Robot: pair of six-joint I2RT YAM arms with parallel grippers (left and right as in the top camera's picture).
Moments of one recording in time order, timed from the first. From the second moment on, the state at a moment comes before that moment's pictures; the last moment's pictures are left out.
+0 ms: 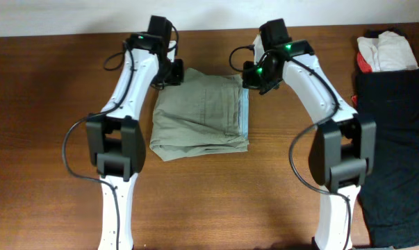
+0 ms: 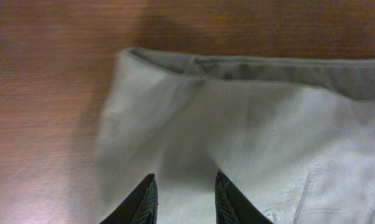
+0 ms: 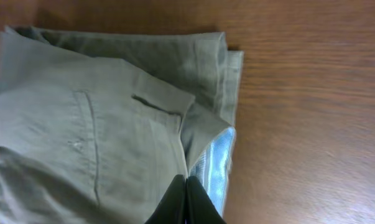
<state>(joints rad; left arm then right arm) -0.22 2.47 2.29 -1.12 0.11 -0.20 0.21 2.21 1.91 -0.90 -0.30 0.26</state>
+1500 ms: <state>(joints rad) 0.34 2.47 2.03 -0.83 0.44 -0.44 -0.11 2.22 2.22 -1.35 -0.11 0.33</state>
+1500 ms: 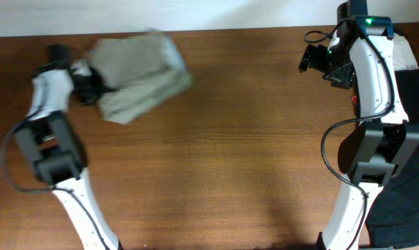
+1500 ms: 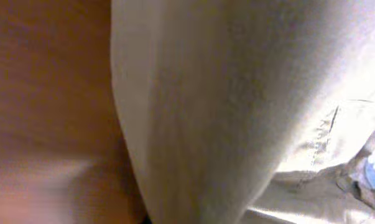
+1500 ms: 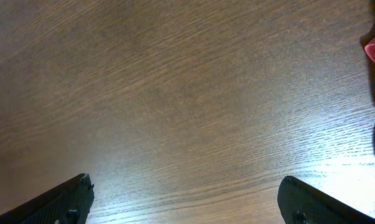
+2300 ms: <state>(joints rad) 0.54 2.49 2.03 -0.59 0.33 -0.69 -0.11 2.22 2.22 -1.35 -0.11 0.33</state>
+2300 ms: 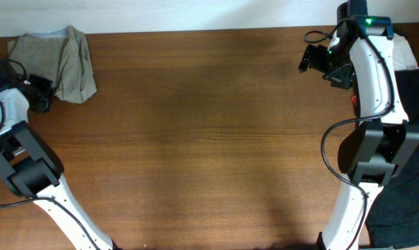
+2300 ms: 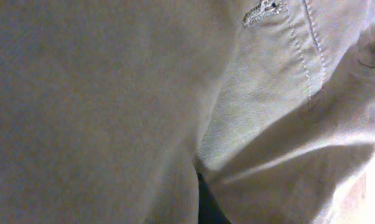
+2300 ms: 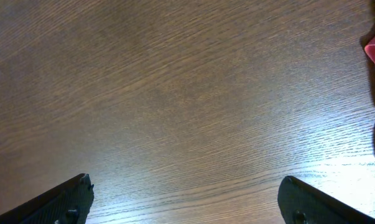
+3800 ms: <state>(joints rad) 0.41 1.92 2.06 -1.34 0.50 -0.53 -0.06 1.89 2.22 -1.59 -0.27 0.23</state>
